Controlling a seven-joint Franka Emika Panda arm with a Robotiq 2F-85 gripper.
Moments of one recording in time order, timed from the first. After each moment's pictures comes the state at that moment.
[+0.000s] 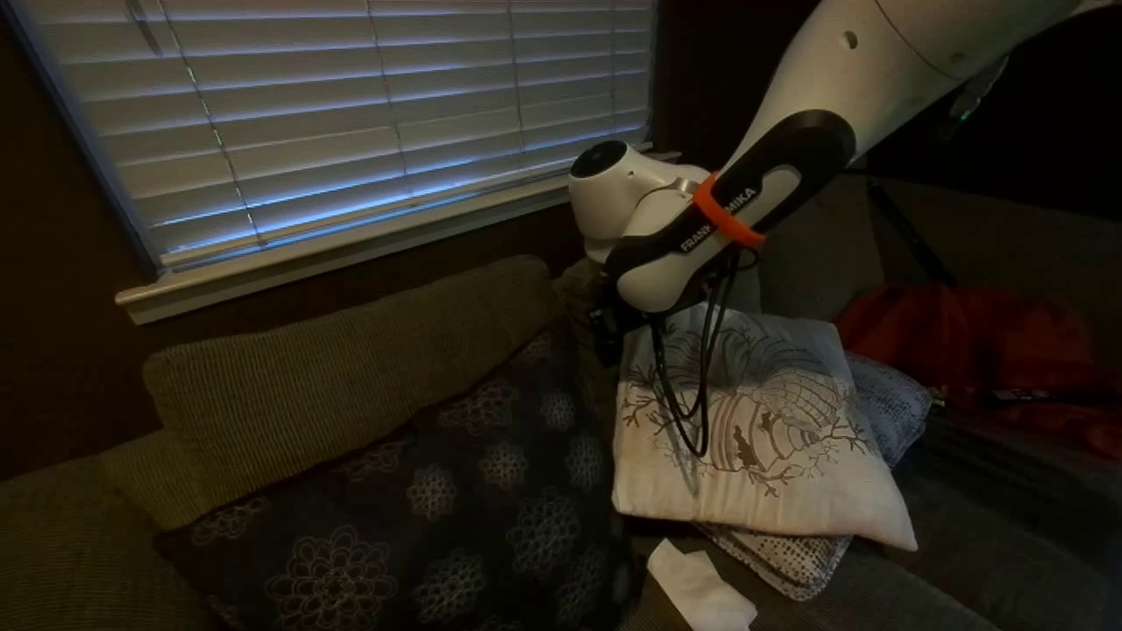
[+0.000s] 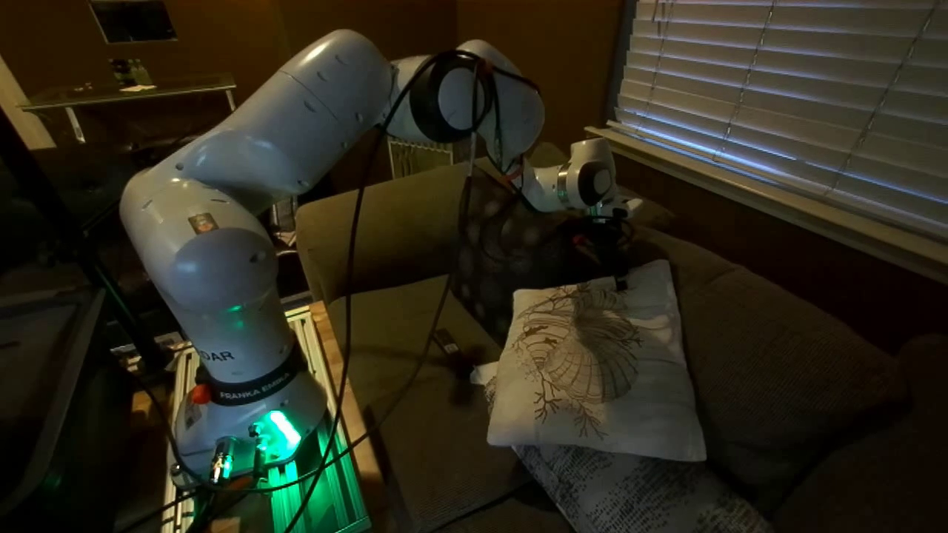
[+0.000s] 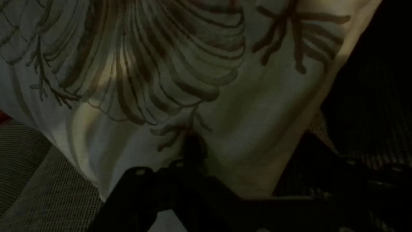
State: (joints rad) arm 0.29 1.03 -0.23 -1.31 -0.33 2.39 0.83
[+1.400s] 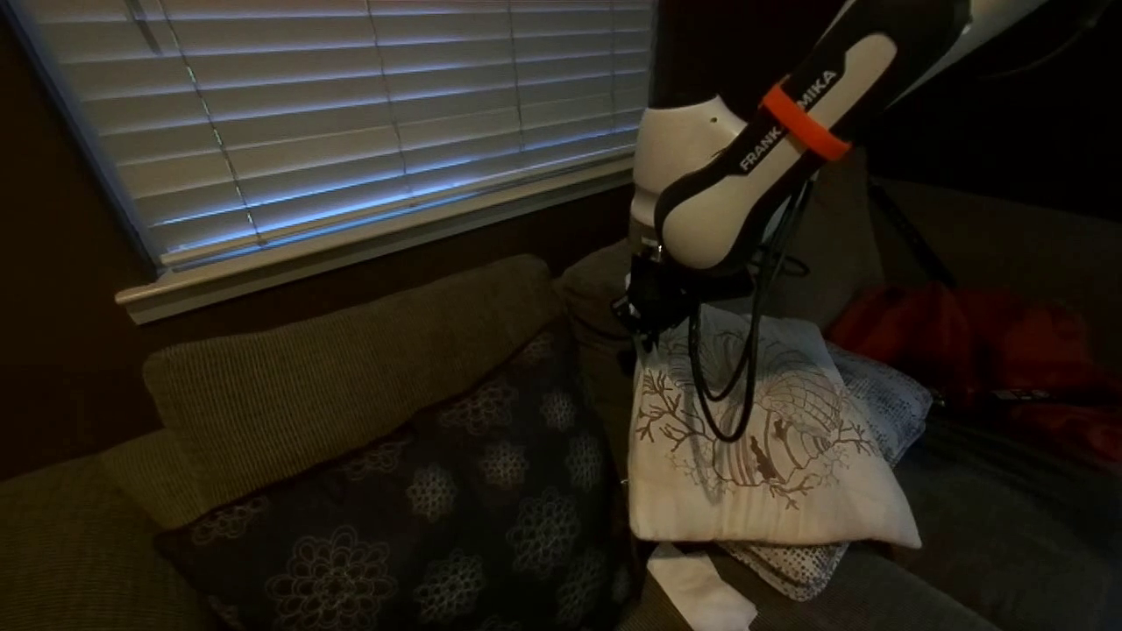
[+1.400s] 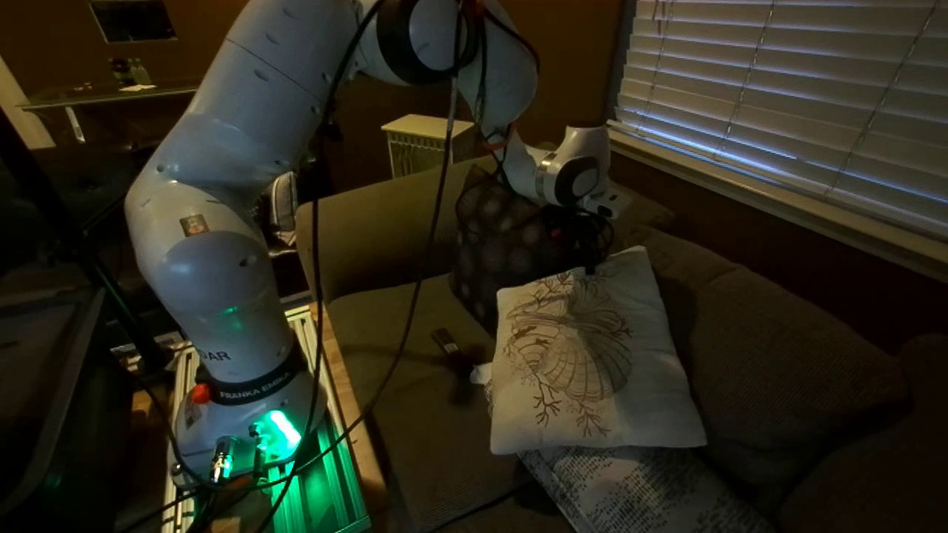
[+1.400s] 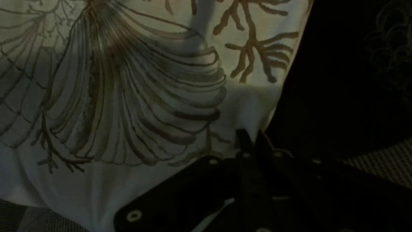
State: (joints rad) arm 0.21 0.74 -0.11 -1.74 -0.11 2.63 0.71
